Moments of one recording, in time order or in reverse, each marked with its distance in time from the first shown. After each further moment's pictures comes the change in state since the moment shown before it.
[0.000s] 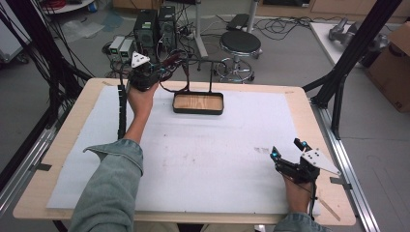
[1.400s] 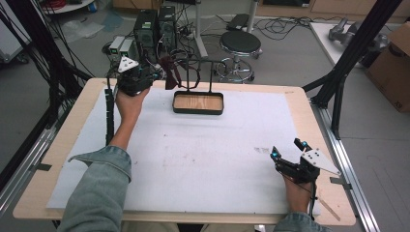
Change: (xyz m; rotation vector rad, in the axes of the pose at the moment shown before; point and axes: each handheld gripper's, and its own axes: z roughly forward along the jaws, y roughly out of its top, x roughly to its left) left arm 0.022 -0.008 -0.034 -0.005 -0.026 0.010; right arm 0.000 0.000 0.000 -0.001 -0.002 0.002
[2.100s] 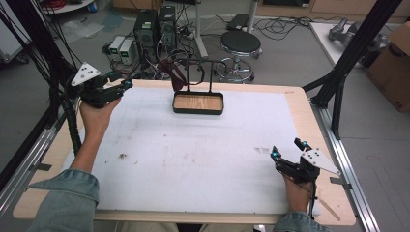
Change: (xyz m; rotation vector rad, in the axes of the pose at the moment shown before) left arm 0.017 0.005 -0.103 -0.085 -0.057 0.027; right arm 0.000 0.000 0.001 -0.001 -0.009 0.000
